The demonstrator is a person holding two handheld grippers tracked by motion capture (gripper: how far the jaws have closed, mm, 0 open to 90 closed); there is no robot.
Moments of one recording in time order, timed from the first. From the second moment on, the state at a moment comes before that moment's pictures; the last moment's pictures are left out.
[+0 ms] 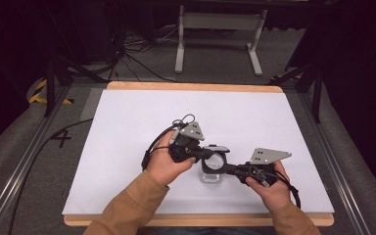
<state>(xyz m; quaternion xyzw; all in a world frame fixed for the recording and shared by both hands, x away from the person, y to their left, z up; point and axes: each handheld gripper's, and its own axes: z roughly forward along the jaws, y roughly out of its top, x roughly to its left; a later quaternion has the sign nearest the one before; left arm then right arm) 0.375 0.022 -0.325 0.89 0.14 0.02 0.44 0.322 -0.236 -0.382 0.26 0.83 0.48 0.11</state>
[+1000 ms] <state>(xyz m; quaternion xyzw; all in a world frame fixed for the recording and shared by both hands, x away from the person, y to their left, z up) 0.406 0.016 -0.341 0.86 0.22 0.08 0.45 0.317 -0.235 -0.384 0.26 0.84 0.47 0.12</state>
